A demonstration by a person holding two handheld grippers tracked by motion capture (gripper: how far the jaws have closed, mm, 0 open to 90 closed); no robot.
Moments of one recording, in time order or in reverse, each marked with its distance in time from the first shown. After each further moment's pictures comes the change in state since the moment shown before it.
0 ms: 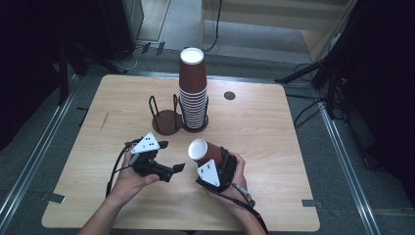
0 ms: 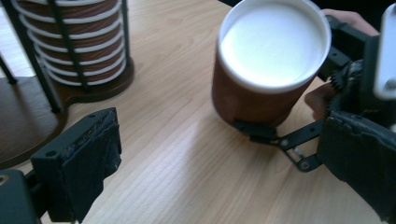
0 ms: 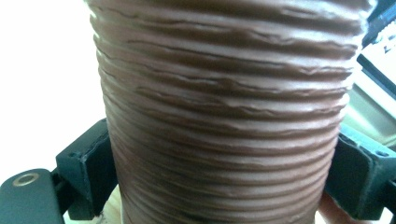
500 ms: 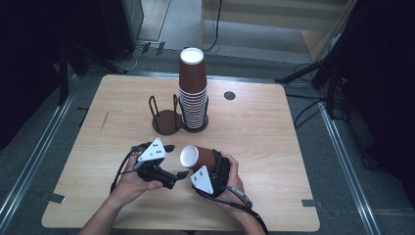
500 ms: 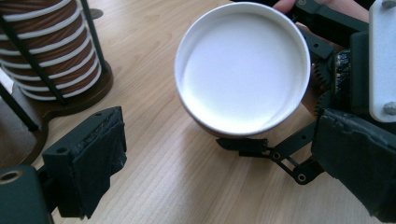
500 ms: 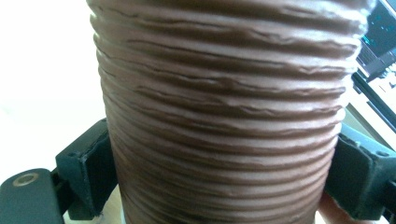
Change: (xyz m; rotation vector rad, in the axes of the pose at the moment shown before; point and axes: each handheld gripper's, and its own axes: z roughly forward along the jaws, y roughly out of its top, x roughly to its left) left arm -0.015 -0.002 0.005 0.032 -0.020 0.151; right arm 0.013 0.002 -0.007 -0.051 0.051 -0.109
